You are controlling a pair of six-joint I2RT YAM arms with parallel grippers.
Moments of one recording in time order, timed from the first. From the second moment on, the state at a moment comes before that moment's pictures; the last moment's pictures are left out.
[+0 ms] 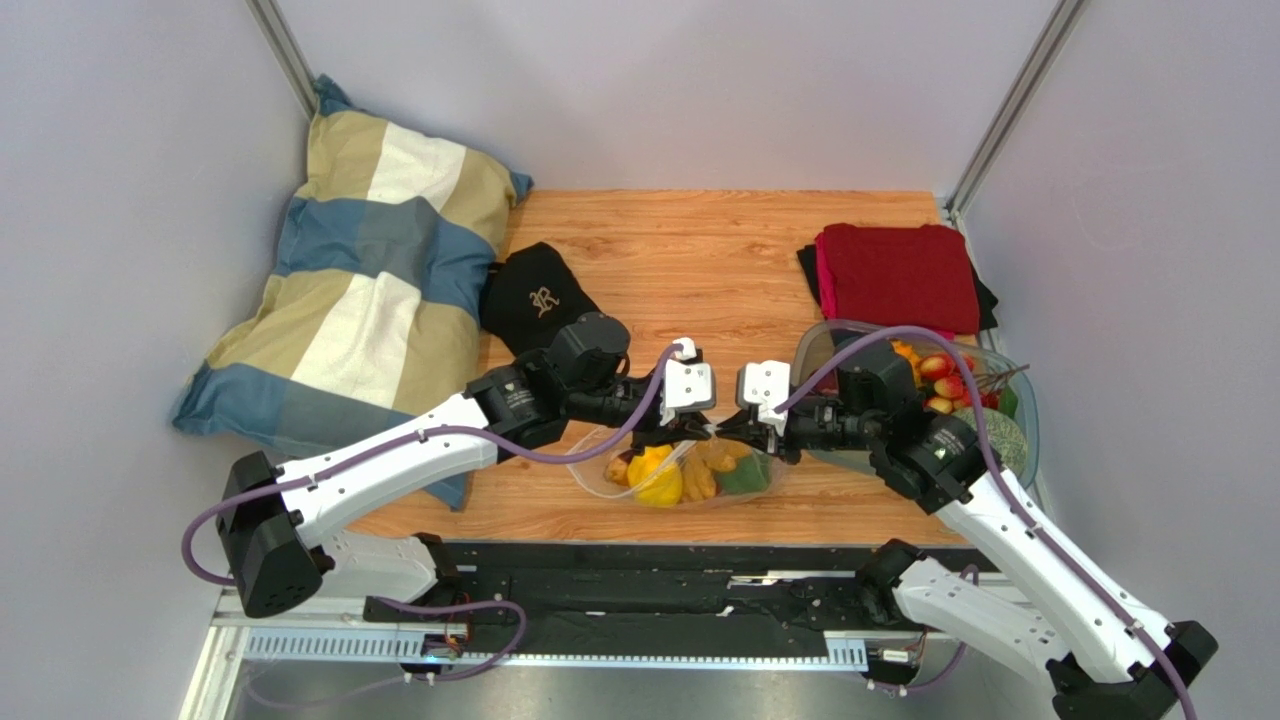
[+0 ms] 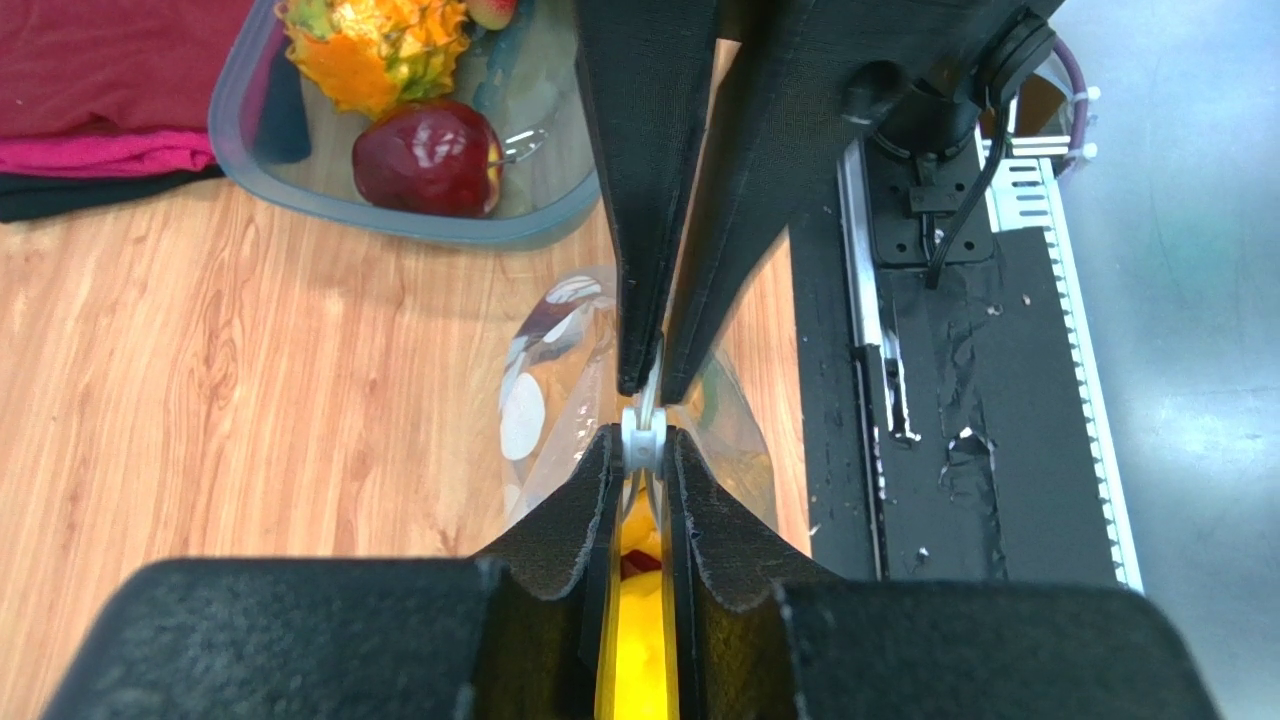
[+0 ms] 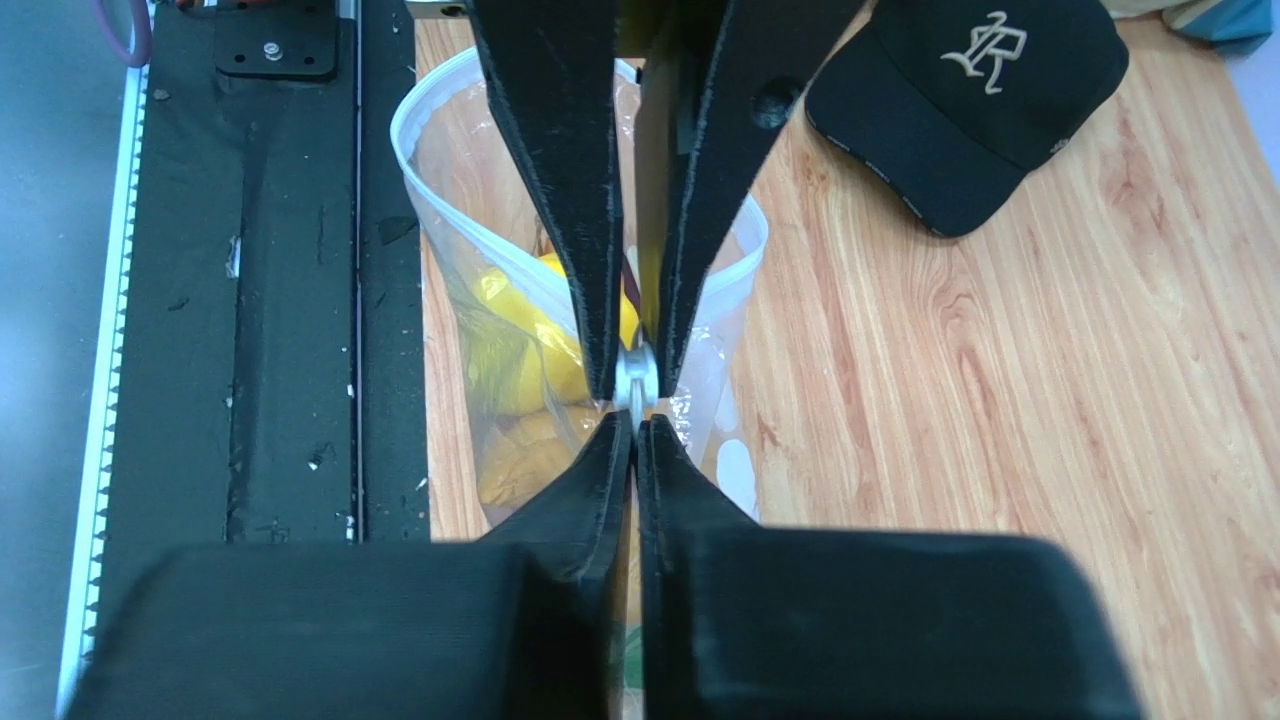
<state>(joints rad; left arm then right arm) -0.98 1.27 1.07 -0.24 0.53 0.33 0.66 0.80 0.88 -0.55 -0.64 -0.52</state>
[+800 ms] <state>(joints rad) -0.94 1.10 0.94 -0.34 0.45 0.34 0.50 0.65 0.81 -0.56 -0.61 -0.47</state>
